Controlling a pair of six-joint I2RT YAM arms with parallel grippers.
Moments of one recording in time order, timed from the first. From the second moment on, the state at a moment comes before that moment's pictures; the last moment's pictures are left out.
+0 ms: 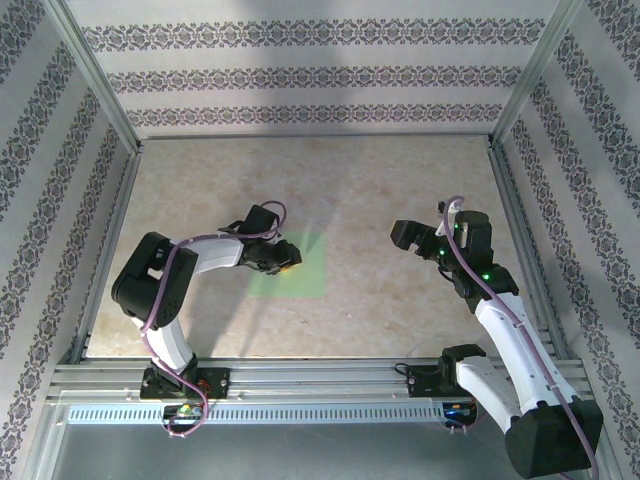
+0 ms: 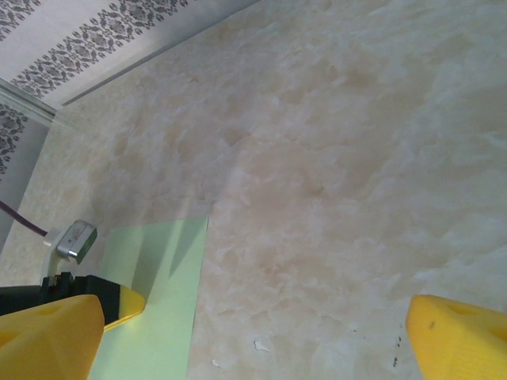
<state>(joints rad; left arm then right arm) -0.44 1.78 0.92 -0.18 0.44 -0.78 0.12 0.86 0.66 -0.37 -0.31 0.49</state>
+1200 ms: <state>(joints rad) -0.52 1.79 1.16 -0.19 0.35 -0.83 0.28 1.26 0.93 -0.52 -0.16 0.35</state>
